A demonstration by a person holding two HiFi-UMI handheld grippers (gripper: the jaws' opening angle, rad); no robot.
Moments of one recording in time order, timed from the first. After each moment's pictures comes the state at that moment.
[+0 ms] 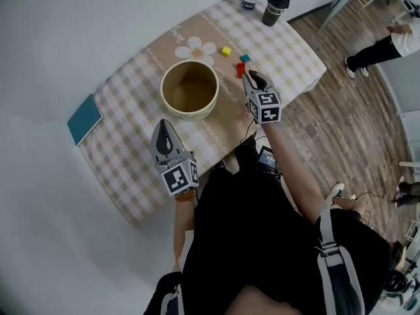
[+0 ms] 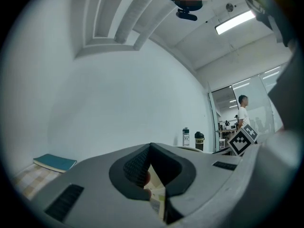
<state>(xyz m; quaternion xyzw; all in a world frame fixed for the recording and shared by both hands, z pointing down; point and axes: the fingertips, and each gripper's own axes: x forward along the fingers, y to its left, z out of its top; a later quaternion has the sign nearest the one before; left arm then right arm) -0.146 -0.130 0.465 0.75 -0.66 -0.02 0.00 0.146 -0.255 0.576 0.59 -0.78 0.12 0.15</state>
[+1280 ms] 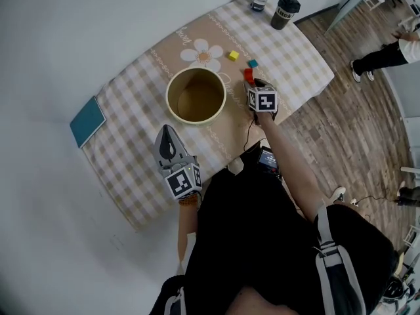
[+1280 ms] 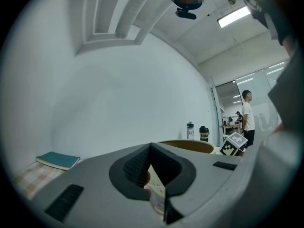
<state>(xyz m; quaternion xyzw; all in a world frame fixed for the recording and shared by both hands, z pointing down) -0.155 -0.150 0.482 0.73 -0.68 0.01 0.02 0.163 -0.288 0.687 0.60 -0.71 0.29 0.24</state>
